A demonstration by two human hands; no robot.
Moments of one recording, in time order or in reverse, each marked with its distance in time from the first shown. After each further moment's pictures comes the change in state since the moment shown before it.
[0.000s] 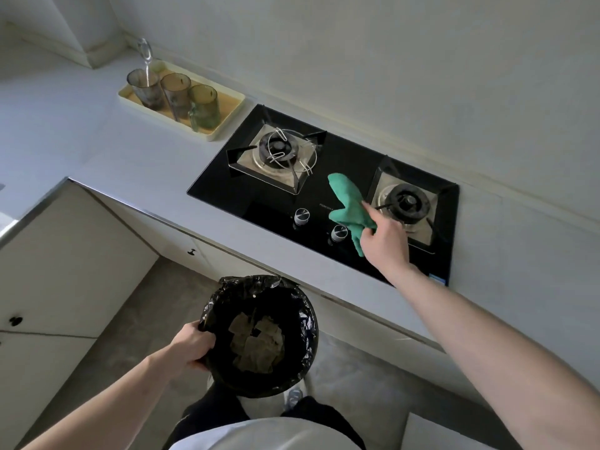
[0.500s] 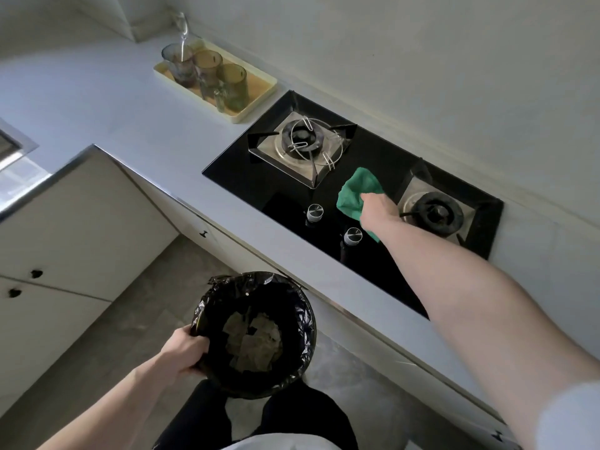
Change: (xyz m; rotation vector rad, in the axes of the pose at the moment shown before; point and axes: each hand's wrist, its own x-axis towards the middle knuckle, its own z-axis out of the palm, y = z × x) left_hand -0.013 -0.022 0.045 -0.177 0.143 -0.057; right_hand 0.125 0.005 0.067 -0.480 -0.446 -0.022
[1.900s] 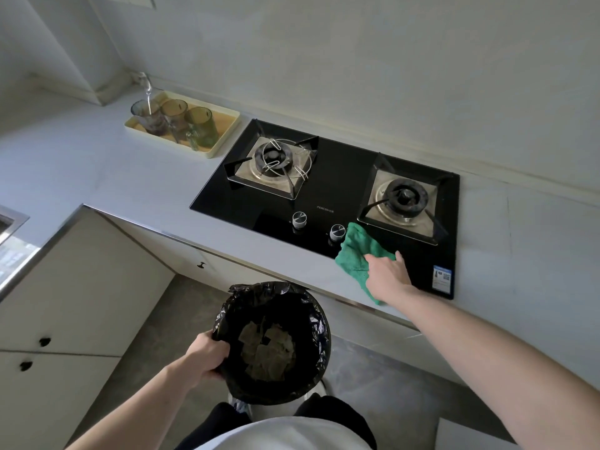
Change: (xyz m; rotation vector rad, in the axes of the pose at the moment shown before) left_hand -0.012 0.030 -0.018 0.181 -0.067 0.081; right_hand -0.155 0.049 0.078 -0.098 0.017 0.042
